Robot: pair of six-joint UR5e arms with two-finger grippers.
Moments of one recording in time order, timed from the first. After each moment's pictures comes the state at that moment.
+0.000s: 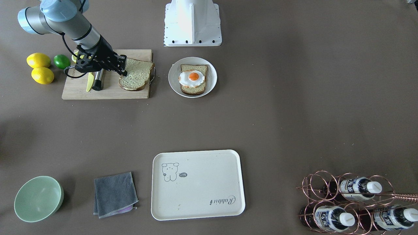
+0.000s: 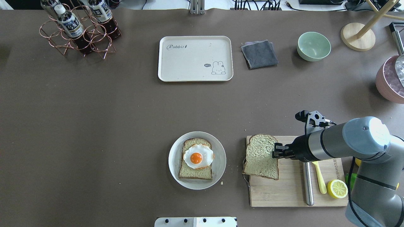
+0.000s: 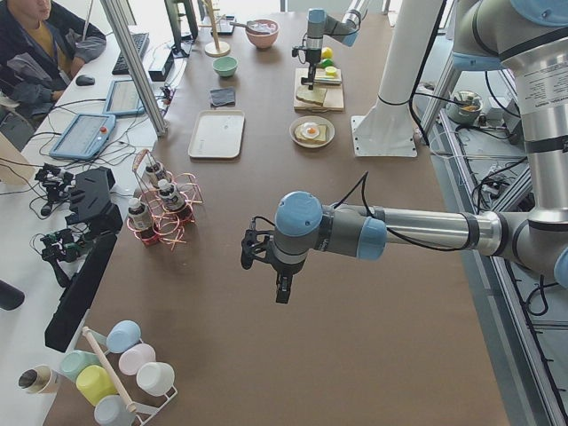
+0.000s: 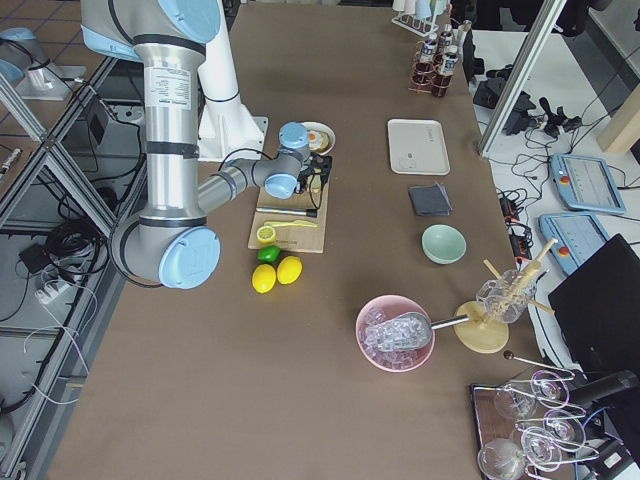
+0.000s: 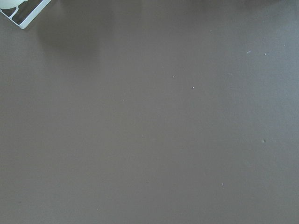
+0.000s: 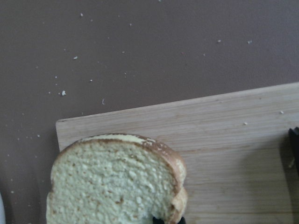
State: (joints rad) left arm -1.58 -1.28 -1.91 -1.70 -2.39 -0.07; right arm 0.48 -1.56 1.98 -0.92 1.96 1.49
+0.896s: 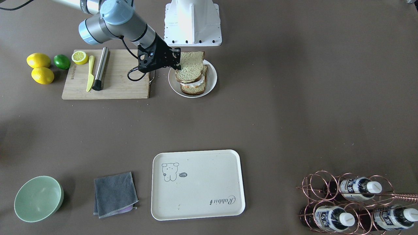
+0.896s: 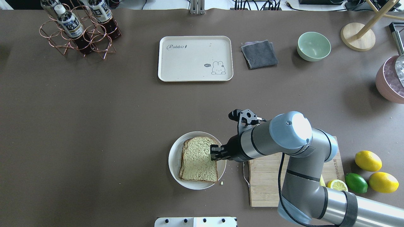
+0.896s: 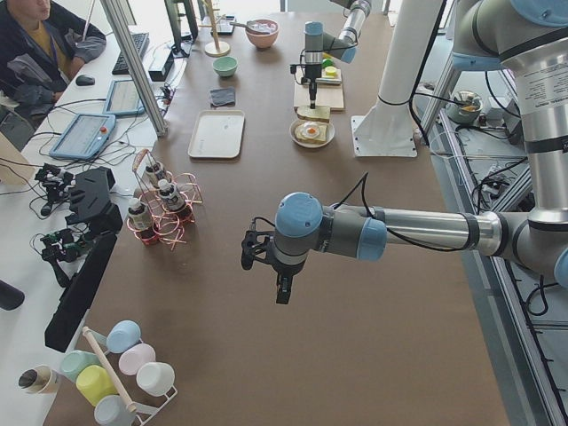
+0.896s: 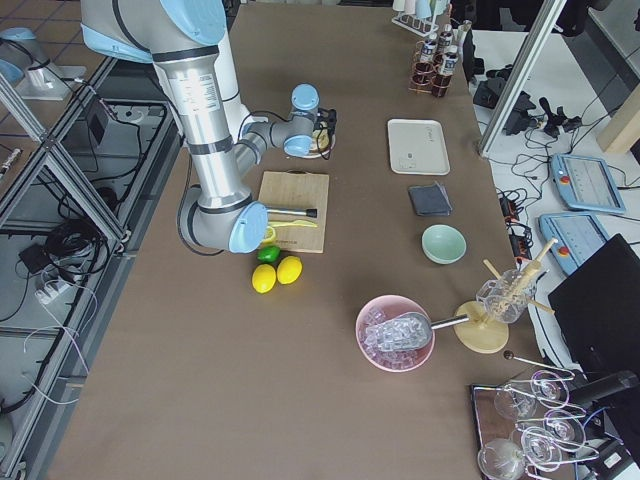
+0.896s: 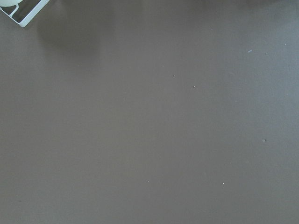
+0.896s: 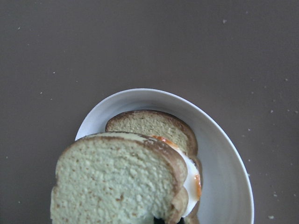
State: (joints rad) left arm -1.58 -1.28 -1.91 -1.70 -2.39 -0.07; right arm 0.39 -1.15 1.78 -0.96 1.97 1.49
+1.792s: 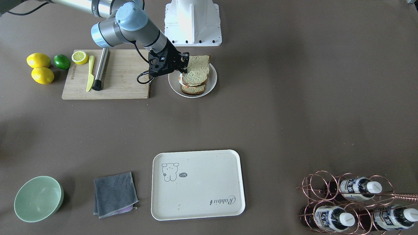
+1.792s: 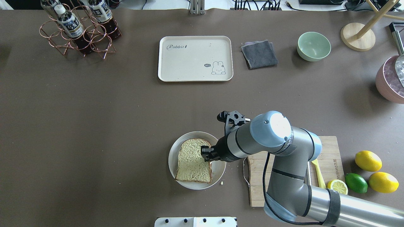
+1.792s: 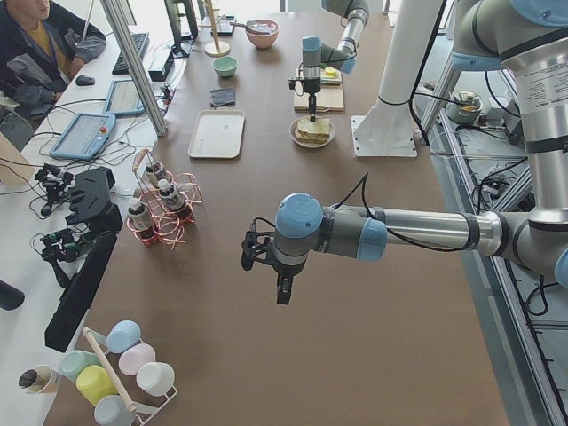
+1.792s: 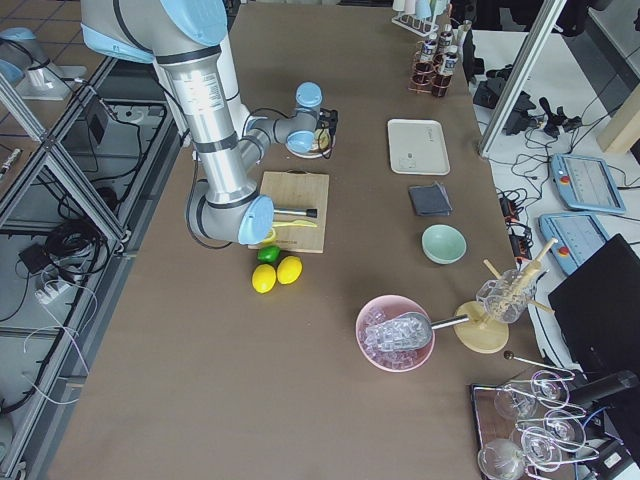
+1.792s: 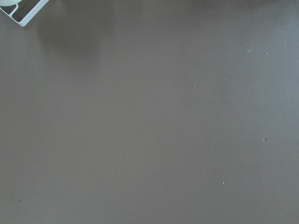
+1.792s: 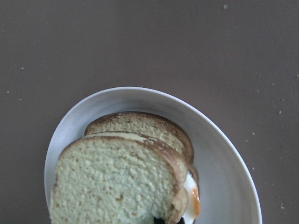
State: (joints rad) left arm -1.58 -1.28 -1.91 -1.69 -2.39 -0.07; right arm 0.38 -1.11 1.72 -1.04 1.98 1.47
